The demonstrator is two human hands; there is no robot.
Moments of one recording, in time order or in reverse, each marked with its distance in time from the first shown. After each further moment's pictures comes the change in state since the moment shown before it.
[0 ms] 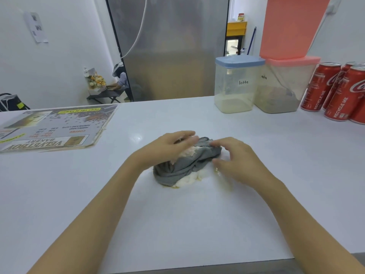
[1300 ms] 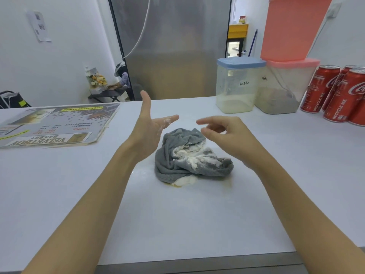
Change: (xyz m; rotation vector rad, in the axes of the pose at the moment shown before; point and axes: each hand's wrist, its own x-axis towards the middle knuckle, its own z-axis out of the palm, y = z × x) left_hand -0.011 0.017 -0.024 -0.720 0.180 -0.159; right_hand 0.014 -0.039 -0.021 0.369 0.034 -0.121
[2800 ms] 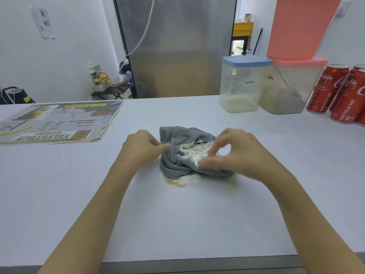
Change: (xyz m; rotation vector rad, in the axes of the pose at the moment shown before) left_hand -0.016 -0.030 -0.018 0.924 0.432 -0.015; right_hand -0.030 -0.016 -0.003 -0.380 -0.141 0.073
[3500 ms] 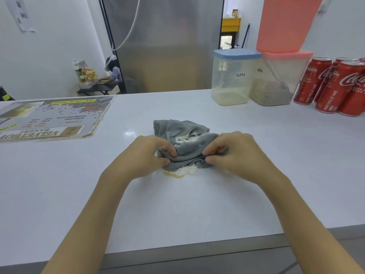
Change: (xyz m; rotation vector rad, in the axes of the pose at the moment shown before) left_hand -0.034 -0.002 -0.003 0.081 -0.234 0.393; right_hand -0.012 0.018 0.022 0.007 0.131 -0.051
